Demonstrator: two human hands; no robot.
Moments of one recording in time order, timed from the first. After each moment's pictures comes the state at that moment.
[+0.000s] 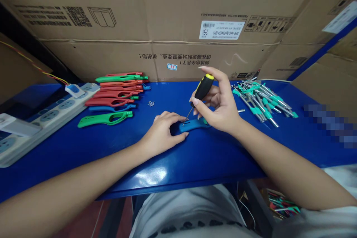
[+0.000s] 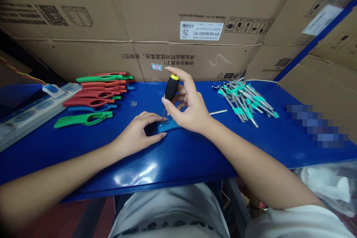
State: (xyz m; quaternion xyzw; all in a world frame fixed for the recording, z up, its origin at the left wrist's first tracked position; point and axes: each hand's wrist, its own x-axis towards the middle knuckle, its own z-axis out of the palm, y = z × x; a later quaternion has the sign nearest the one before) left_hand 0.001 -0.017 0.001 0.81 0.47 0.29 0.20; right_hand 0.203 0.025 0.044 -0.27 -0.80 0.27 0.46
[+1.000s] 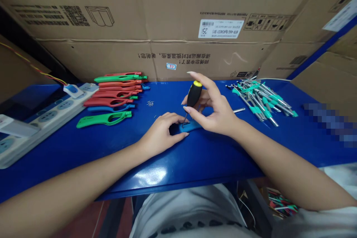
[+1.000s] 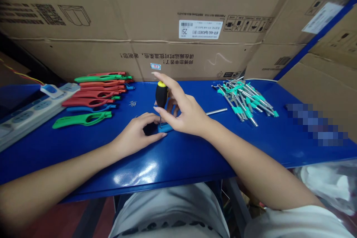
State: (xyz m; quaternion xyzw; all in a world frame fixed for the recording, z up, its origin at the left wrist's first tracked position) left_hand 0.003 -0.017 0.002 0.82 0.42 0.33 0.21; right_hand 0.204 0.023 0.045 -0.24 -0.84 0.25 0.42
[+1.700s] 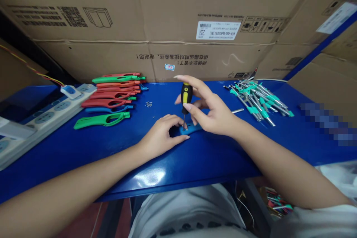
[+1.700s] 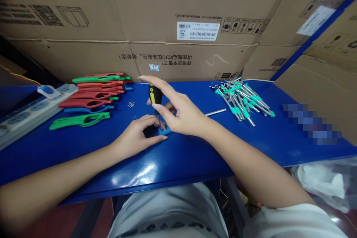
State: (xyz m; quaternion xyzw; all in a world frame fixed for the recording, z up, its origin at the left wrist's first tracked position) left_hand 0.006 -0.018 0.002 0.82 0.40 0.33 0.24; right_hand 0.202 0.021 0.056 -0.23 -0.87 0.22 0.39
